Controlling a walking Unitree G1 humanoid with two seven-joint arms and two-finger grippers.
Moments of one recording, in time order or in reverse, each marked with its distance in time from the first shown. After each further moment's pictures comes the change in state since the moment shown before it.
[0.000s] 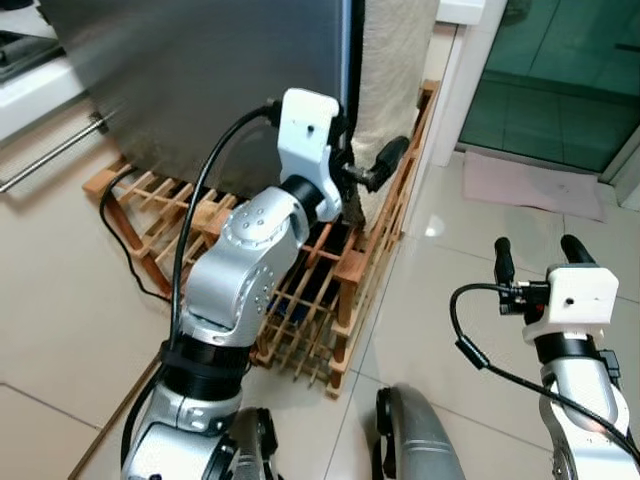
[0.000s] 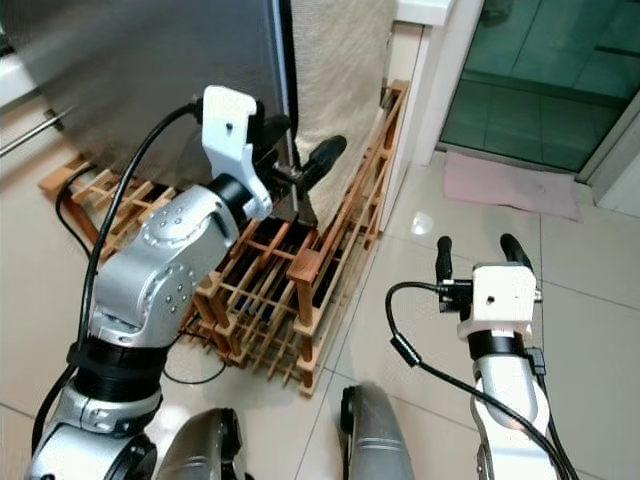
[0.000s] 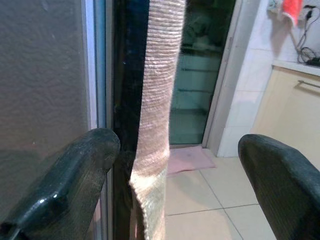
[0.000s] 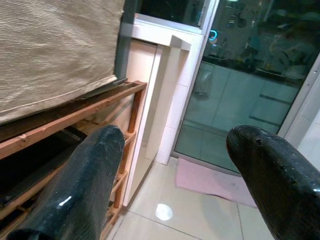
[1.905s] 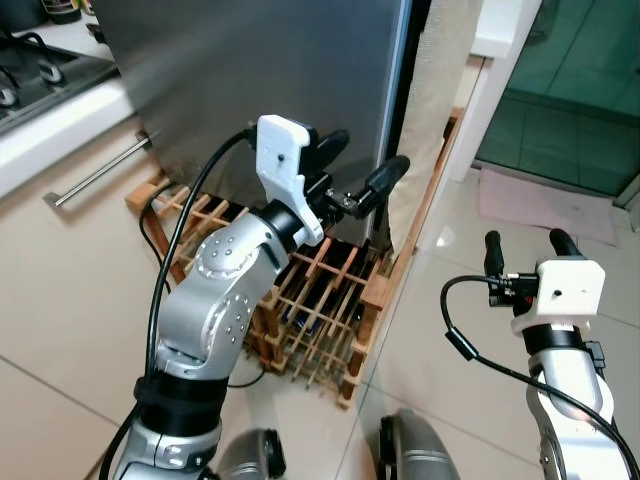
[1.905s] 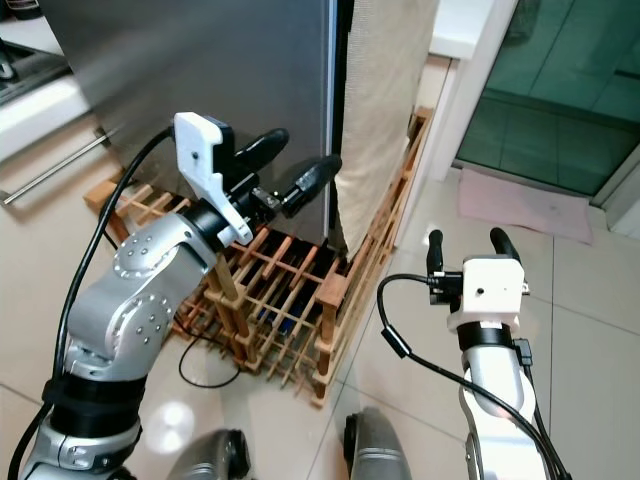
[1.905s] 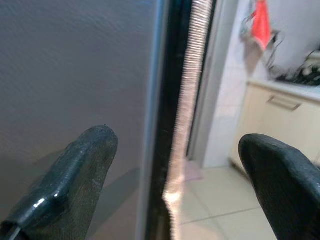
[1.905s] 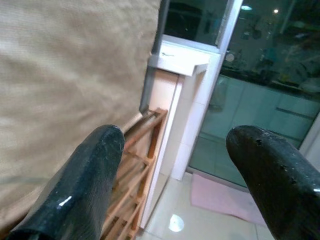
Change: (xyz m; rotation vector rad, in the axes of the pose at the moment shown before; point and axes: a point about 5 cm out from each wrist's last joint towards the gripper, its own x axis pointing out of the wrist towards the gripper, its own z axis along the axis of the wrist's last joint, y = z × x) left arm -0.037 0.006 -0.019 0.007 -0.059 -0.151; right arm 0.008 0.009 0.000 0.025 -0.017 0.003
